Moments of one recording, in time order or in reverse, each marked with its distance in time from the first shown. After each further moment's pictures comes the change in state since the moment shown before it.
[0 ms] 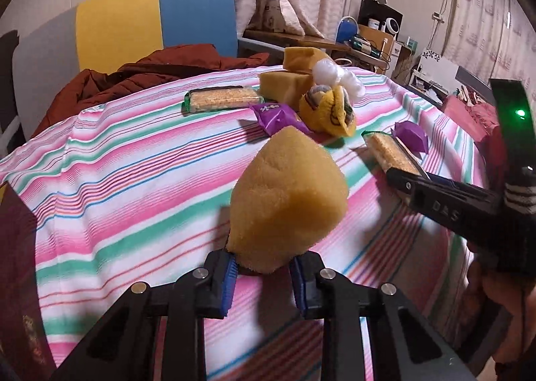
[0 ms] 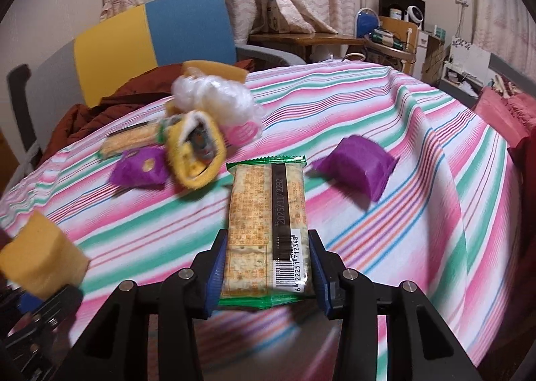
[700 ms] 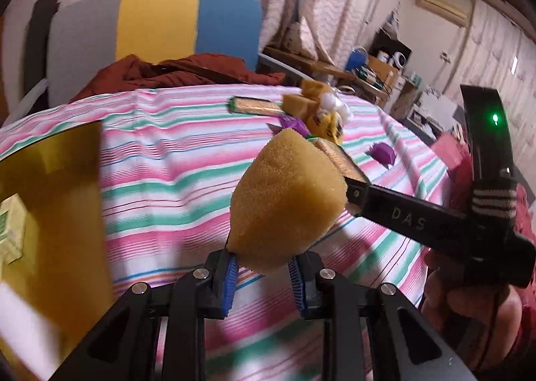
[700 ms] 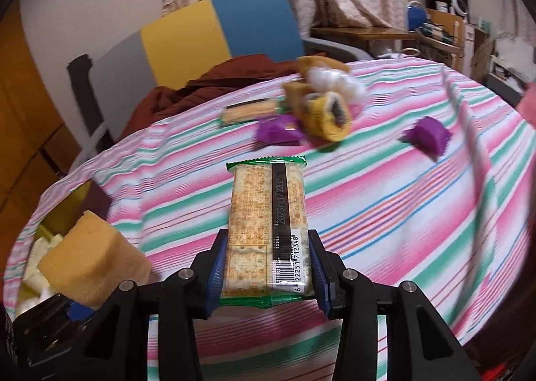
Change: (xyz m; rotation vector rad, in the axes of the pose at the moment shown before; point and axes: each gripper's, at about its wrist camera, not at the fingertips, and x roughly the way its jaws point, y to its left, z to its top) left arm -0.121 0.043 -0.053 -0.171 -0.067 -0.044; right arm -0.084 0.087 -0.038 -0.049 0.039 0.270
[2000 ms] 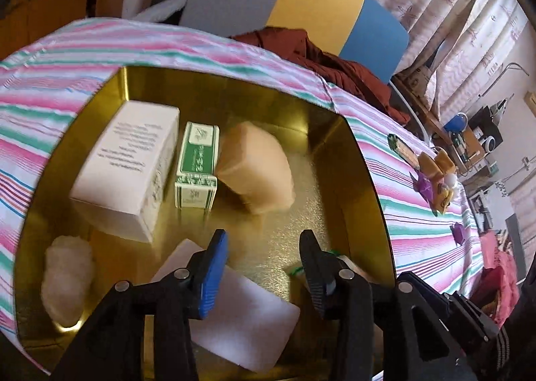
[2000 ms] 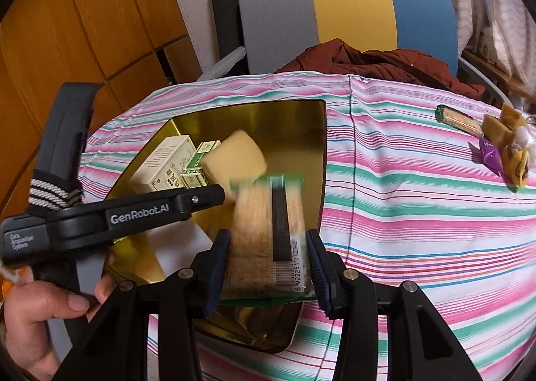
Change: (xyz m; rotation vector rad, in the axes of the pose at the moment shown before) left arm -0.059 0.177 -0.013 -0.466 0.061 0.241; right arm -0.015 0.204 -0.058 -0.399 0.158 0.326
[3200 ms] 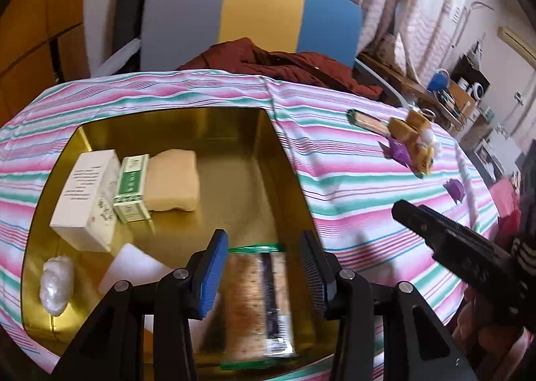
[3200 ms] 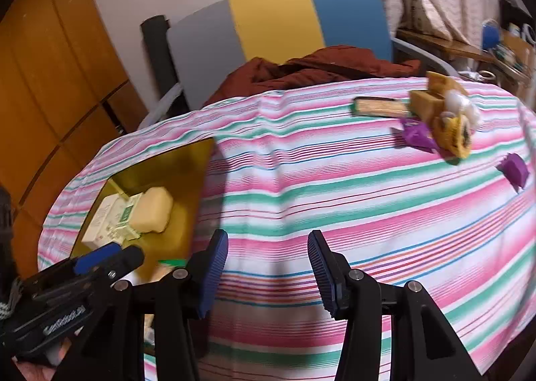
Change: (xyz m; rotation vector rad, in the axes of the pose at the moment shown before) left arm -0.015 -0.089 -0.021 0.256 -0.032 0.028; right arm -0.037 -0.106 0.007 0.248 -0.091 -0.155
